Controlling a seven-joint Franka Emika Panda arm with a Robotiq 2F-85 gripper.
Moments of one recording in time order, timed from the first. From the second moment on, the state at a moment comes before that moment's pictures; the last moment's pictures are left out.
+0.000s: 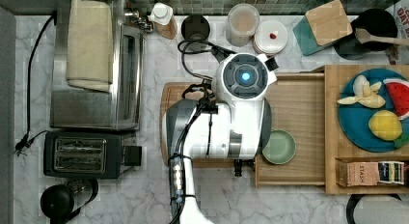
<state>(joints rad) -0.03 0.07 0.02 -2.02 0.04 0.55 -0.52</state>
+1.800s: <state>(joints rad) 0.04 0.13 0.07 -2.29 -0.17 0.78 -0.54</state>
